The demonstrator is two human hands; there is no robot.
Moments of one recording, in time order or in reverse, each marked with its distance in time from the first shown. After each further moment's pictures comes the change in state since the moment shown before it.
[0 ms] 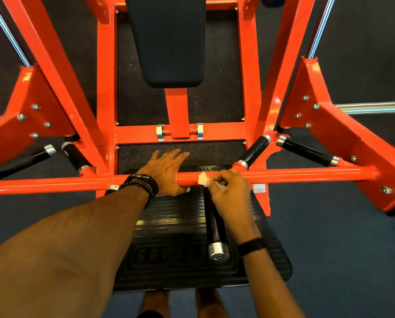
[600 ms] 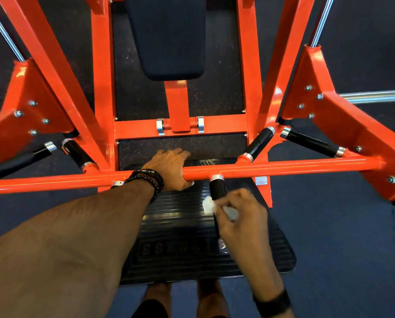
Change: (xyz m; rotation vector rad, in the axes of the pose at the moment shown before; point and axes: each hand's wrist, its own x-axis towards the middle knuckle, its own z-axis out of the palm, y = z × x) left_hand -0.006 0.008 -0.012 -0.039 -0.022 -0.008; right_hand -0.068 -0.004 -0.013 -0.073 -0.001 -0.049
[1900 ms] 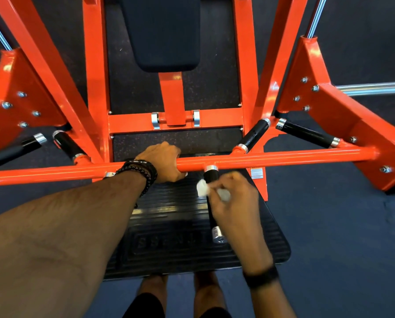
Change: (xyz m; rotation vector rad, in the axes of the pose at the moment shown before) left_hand -0.005 0.002 -0.004 -0.087 -0.041 -0.085; right_hand 0.013 -0.001 0.006 0.003 0.045 -0.016
